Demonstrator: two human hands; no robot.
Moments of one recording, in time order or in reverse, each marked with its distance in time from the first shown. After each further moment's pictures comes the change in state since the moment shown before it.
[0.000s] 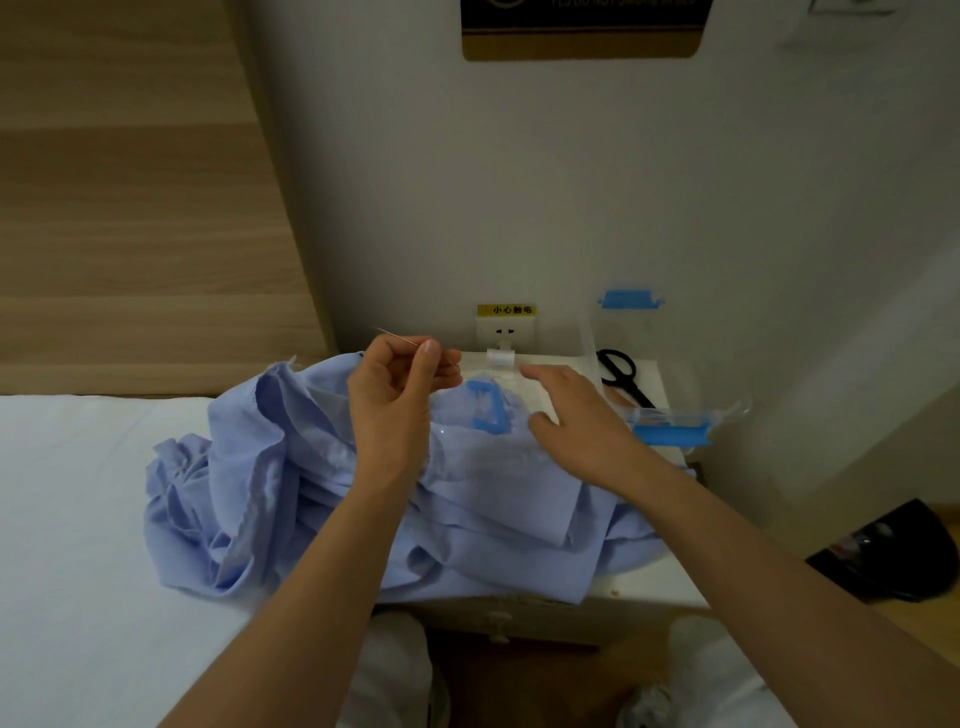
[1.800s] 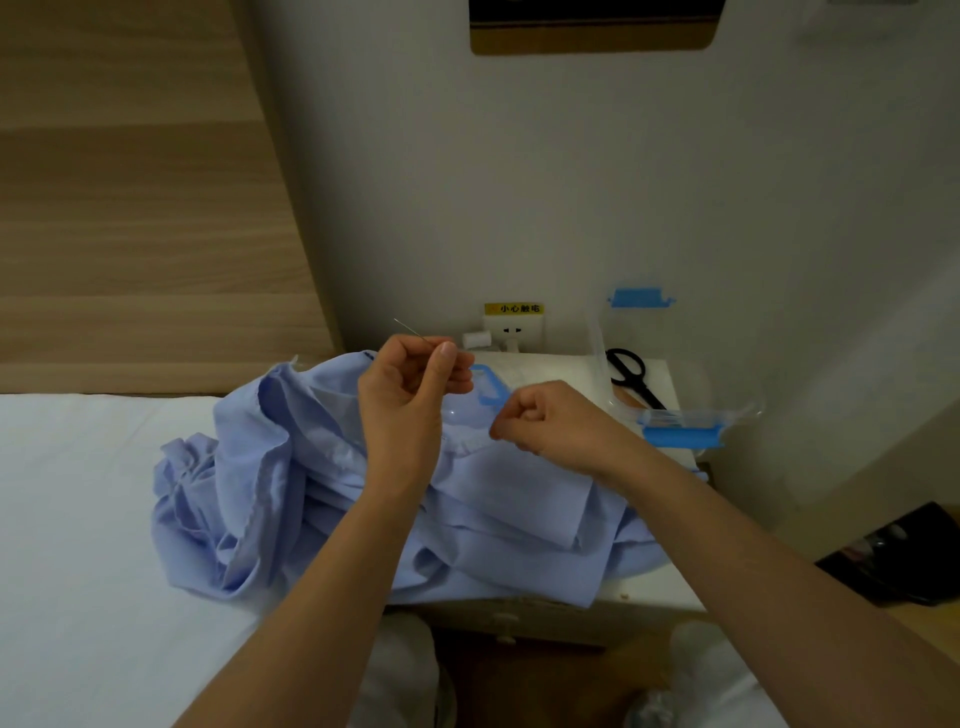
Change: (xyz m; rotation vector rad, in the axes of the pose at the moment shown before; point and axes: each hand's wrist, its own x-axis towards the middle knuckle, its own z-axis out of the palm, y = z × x) left_hand -0.003 0.002 0.002 0.055 -0.018 0.061; right_hand 0.010 -0.021 0.002 0.338 -0.191 0.148
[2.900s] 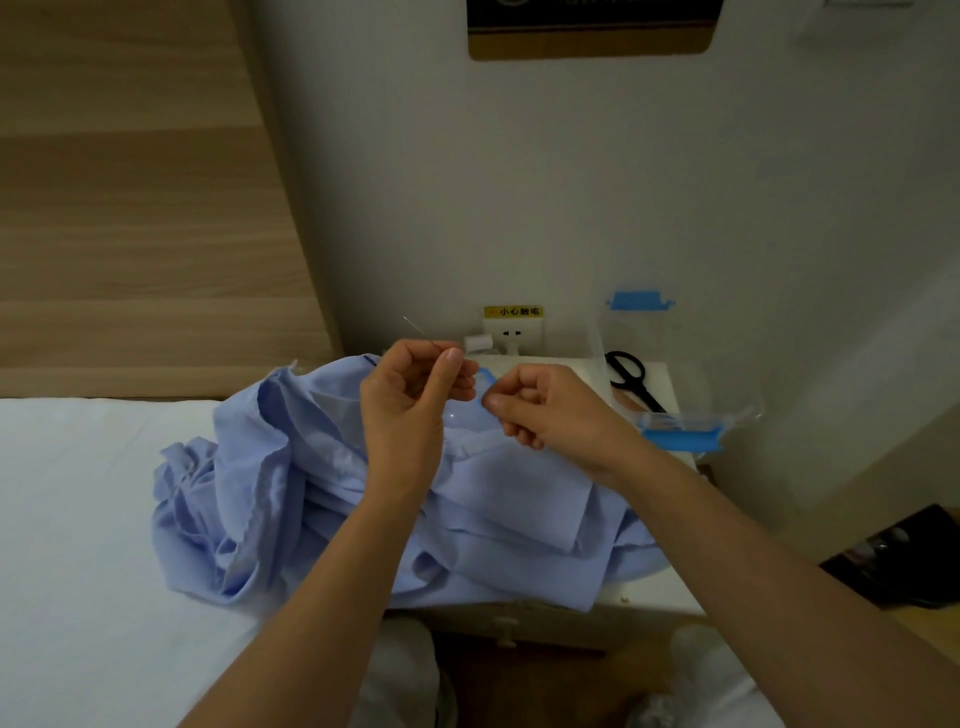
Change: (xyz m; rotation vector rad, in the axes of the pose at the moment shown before) left_hand -0.002 0.000 0.000 0.011 -0.047 0.035; right_hand -0.002 -0.010 -0.004 0.286 0.037 -0.072
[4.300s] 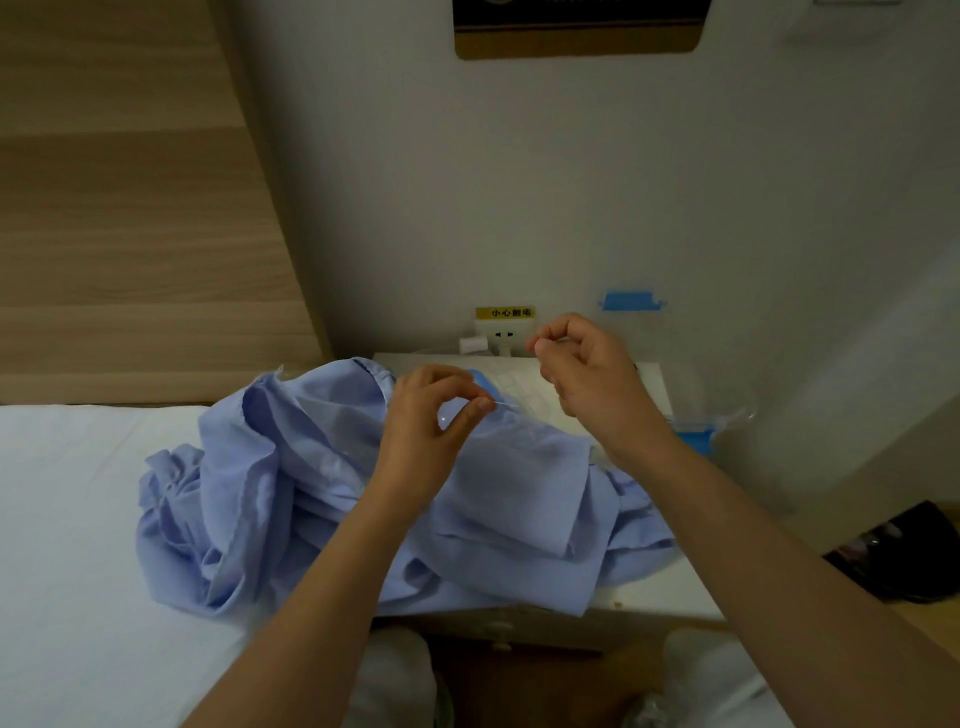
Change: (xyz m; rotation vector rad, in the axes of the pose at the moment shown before) left_hand 0.004 -0.031 -0.003 0.578 -0.337 0.083; right_hand 0.000 -0.008 -0.022 0.059 0.340 -0.183
